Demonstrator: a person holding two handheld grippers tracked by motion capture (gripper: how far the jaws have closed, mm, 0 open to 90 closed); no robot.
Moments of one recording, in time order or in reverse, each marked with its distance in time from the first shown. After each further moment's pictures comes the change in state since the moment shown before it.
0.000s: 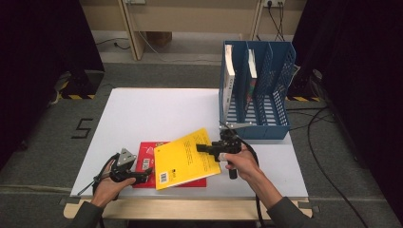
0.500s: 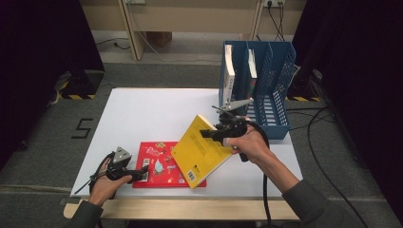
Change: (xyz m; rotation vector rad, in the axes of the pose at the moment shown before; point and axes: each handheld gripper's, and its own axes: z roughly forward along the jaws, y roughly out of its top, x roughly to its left) left arm 0.016 -0.004 0.001 0.013 0.029 -0.040; right arm 0.047 0.068 -0.041 0.118 -0.154 -0.260
